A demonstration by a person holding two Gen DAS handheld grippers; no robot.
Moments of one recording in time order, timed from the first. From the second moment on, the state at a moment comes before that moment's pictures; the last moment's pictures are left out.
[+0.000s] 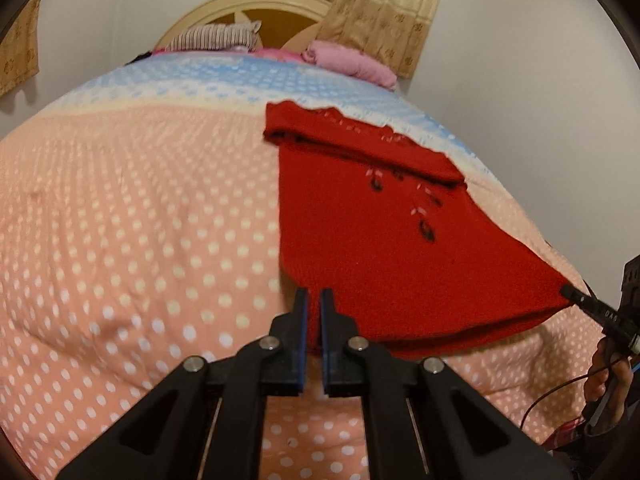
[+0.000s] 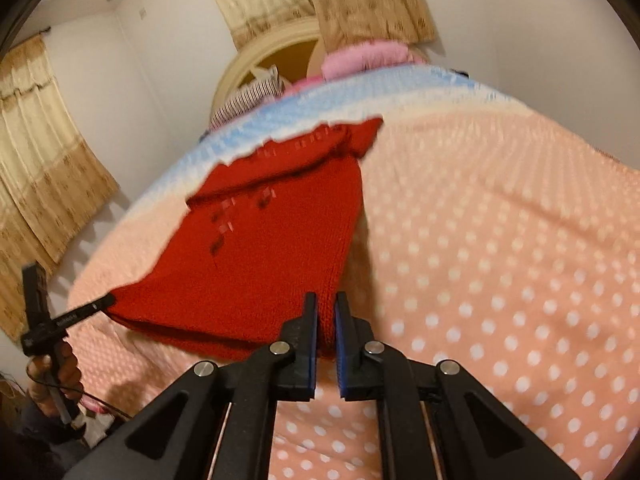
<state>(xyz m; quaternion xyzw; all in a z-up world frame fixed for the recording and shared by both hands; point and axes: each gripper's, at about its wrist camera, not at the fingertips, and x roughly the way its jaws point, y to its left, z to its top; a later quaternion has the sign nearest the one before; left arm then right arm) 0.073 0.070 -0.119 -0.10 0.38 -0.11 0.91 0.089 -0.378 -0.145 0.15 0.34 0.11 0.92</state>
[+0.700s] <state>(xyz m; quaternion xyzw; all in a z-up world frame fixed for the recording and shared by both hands) 0.142 0.079 -0.045 -0.14 0.32 -0.14 0.93 0.134 -0.368 -0.053 0.13 0.25 0.12 0.95</state>
